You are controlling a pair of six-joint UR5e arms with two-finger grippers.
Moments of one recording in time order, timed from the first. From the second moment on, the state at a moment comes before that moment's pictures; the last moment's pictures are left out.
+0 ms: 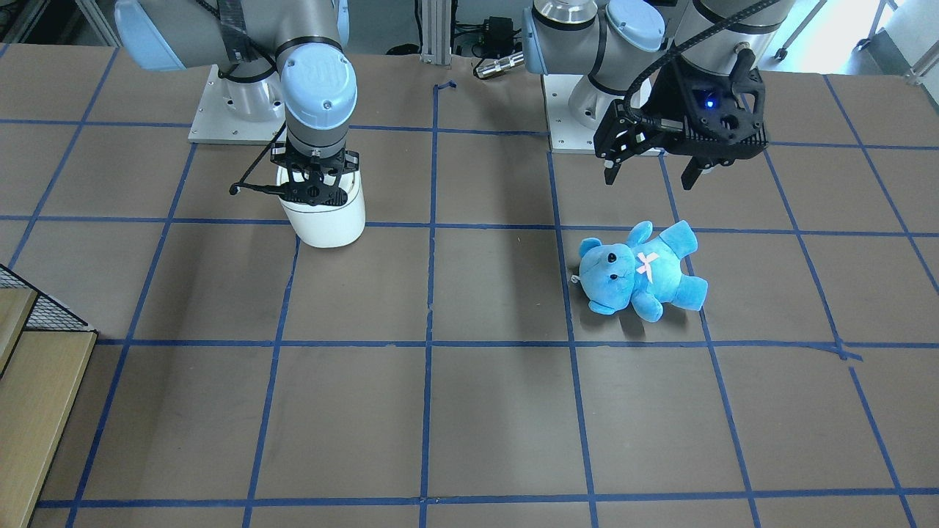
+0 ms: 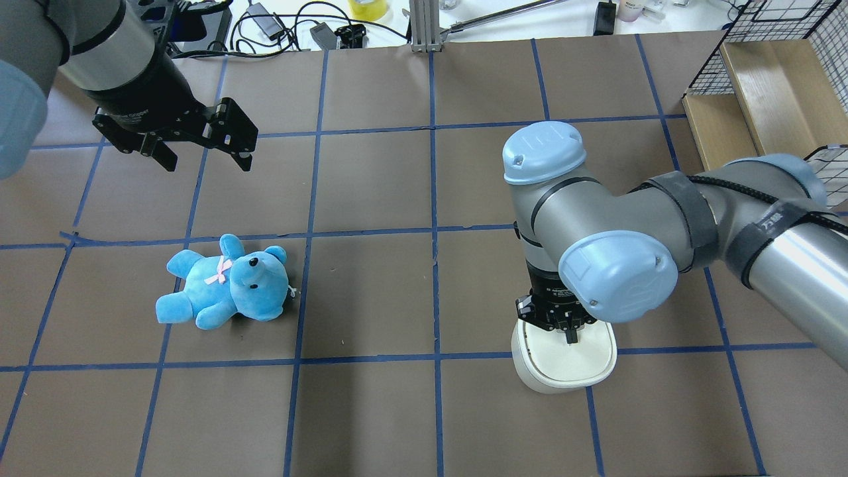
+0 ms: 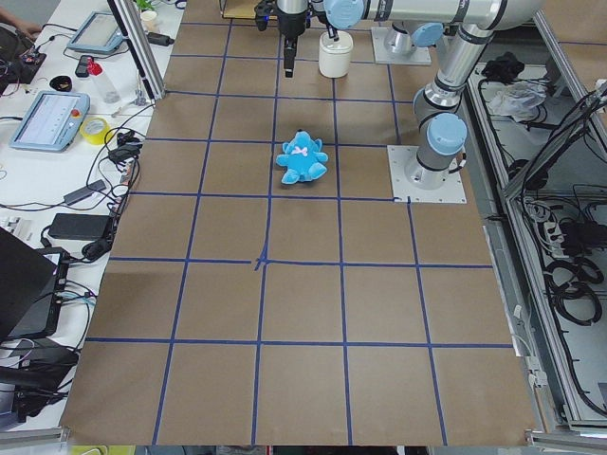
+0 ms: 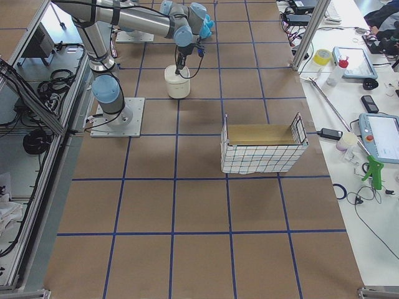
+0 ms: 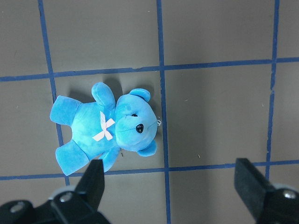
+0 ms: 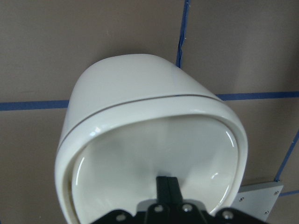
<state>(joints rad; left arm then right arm) -1.54 -1.52 -1.60 -1.55 1.57 0.07 1.83 -1.54 1.99 -1.61 -1.72 0.26</state>
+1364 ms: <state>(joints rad) -1.54 -1.52 -1.60 -1.55 1.57 0.07 1.63 -1.57 1.50 -1.47 -1.56 0.01</state>
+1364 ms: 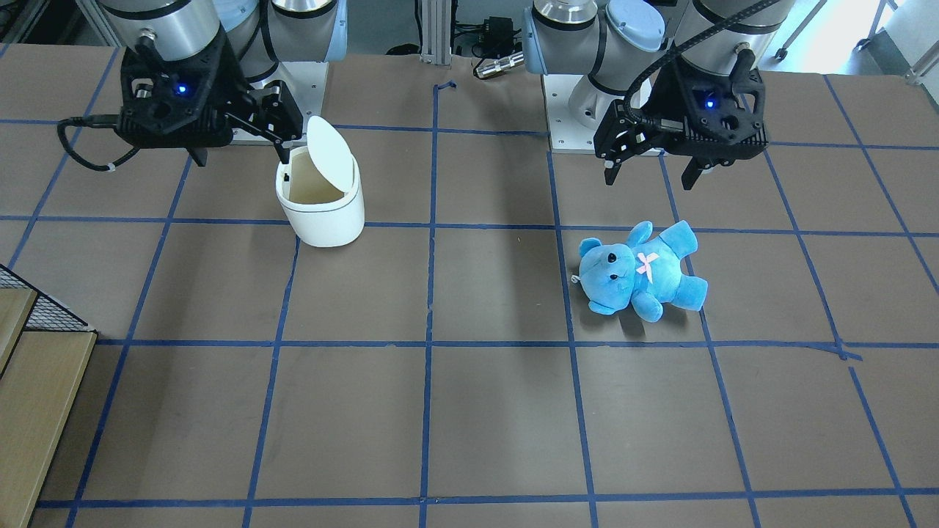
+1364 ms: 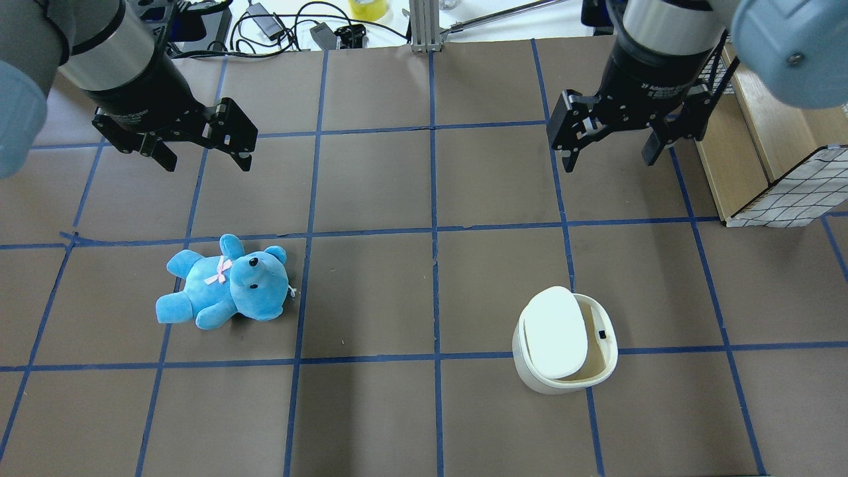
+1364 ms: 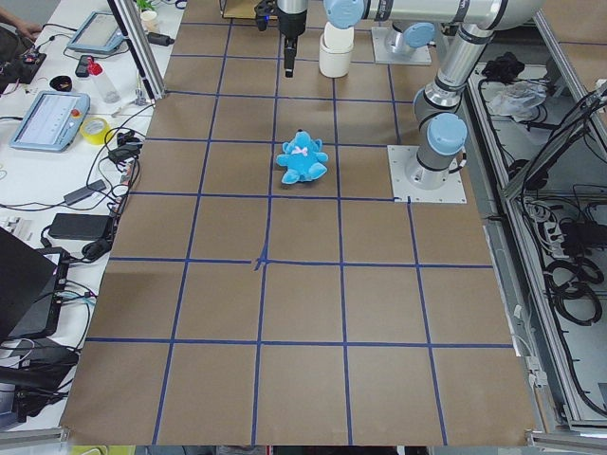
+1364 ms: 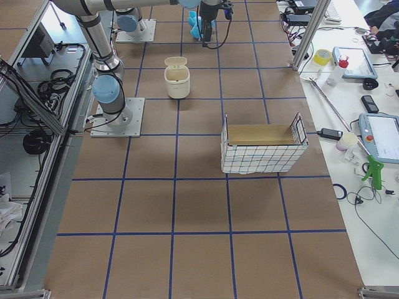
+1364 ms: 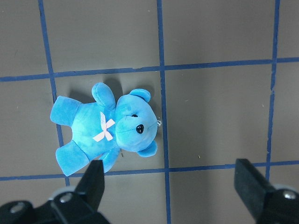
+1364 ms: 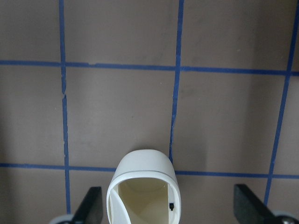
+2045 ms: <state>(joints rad) -1.54 -1.52 -1.60 -1.55 1.57 0.07 1.62 -1.57 1.50 -1.55 -1.55 0.02</state>
